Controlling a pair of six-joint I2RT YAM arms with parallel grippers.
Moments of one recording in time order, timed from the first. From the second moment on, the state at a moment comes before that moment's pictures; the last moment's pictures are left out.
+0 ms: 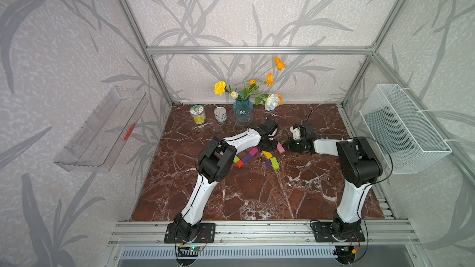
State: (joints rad) left arm -0.70 2.28 1.76 -0.59 0.15 -0.33; right arm 0.23 1.94 1.01 0.00 -0.46 0.49
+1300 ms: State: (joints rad) left arm -0.69 2.29 1.78 -0.59 0.16 -0.33; right arm 0.23 1.95 1.00 0.06 -0.46 0.53
